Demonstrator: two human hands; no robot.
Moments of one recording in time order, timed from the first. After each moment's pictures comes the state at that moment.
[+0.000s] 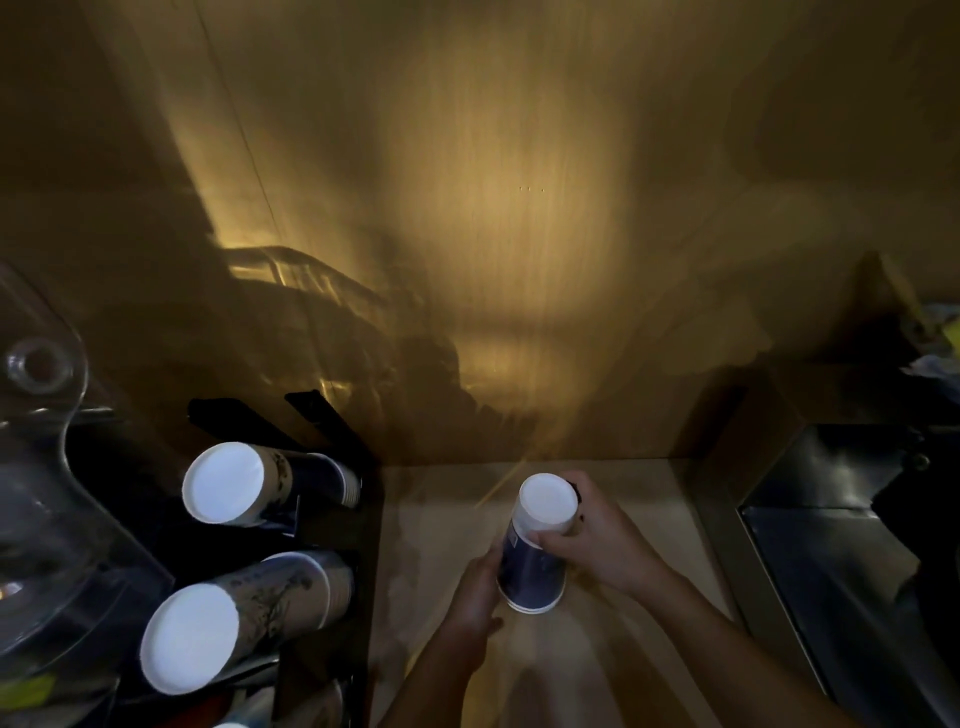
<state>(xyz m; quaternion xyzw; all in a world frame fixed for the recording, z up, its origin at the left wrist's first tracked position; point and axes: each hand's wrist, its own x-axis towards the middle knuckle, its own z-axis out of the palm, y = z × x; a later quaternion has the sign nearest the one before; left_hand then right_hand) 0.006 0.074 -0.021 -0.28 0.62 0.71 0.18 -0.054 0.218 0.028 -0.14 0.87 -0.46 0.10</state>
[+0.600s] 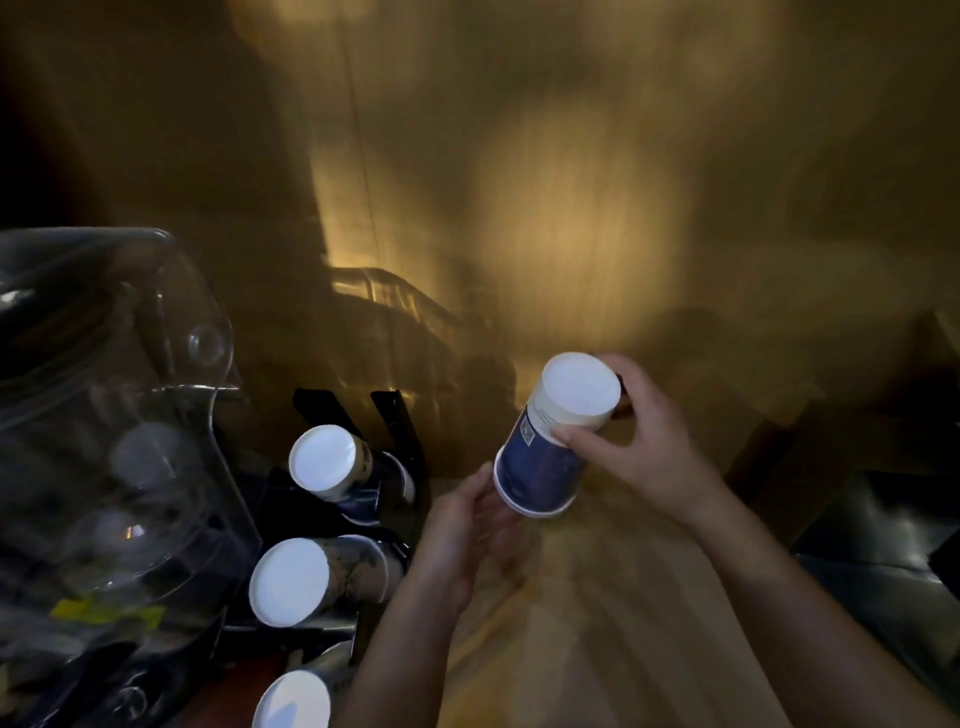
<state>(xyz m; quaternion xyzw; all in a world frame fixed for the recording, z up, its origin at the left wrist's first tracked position) 0.026 0.024 0.100 -0.24 0.52 0.82 0.01 -0.044 0.183 0.174 -0.31 0.80 -0.50 -0.08</state>
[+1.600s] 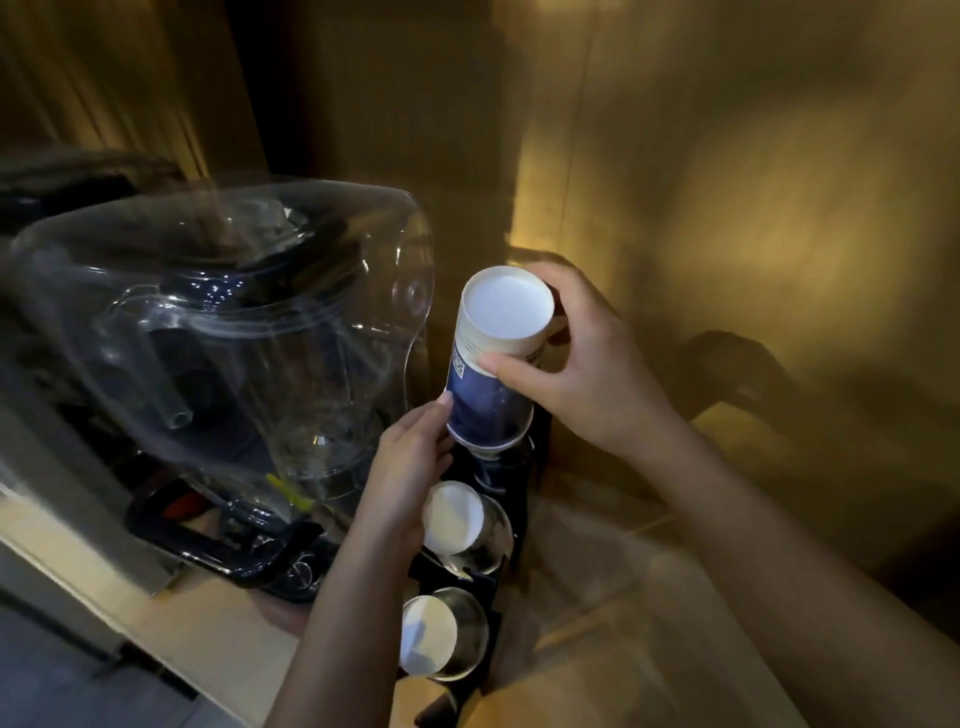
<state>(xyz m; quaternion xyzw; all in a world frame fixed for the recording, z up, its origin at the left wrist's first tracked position) 0.120 -0.087 0.164 -0.29 0.58 0.73 -0.21 0.014 0.023 0.238 -0.50 0.73 -0.47 -0.08</state>
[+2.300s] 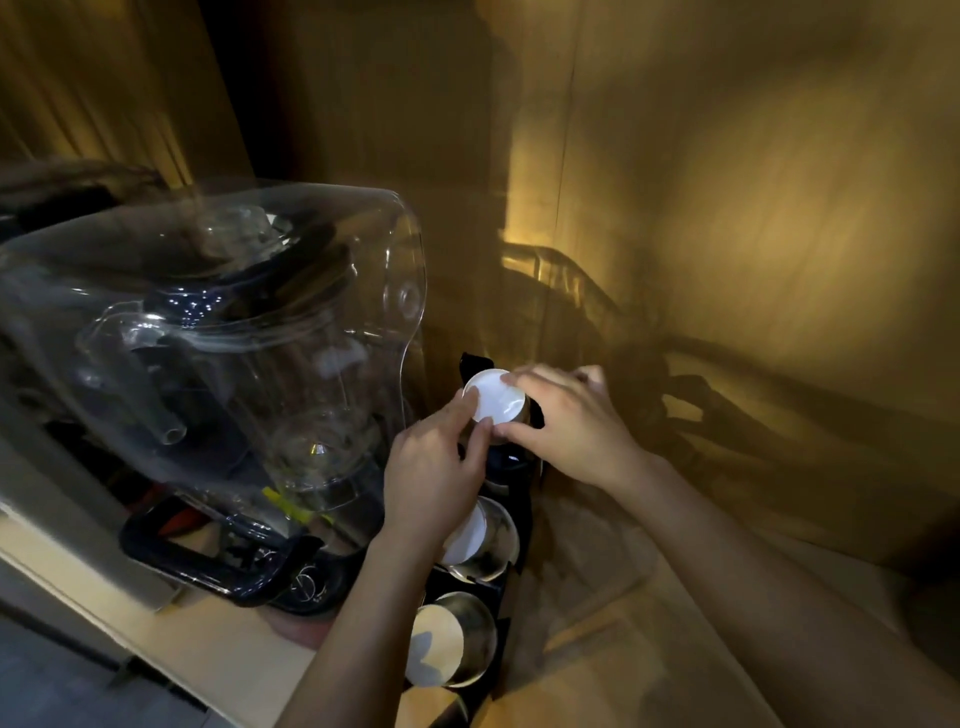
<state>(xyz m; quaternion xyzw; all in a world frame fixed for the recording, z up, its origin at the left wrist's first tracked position) 0.095 -0.095 0.133 -0.21 0.89 0.24 -0.31 -0.028 0.004 0.154 -0.50 0.83 -0.23 -0.10</state>
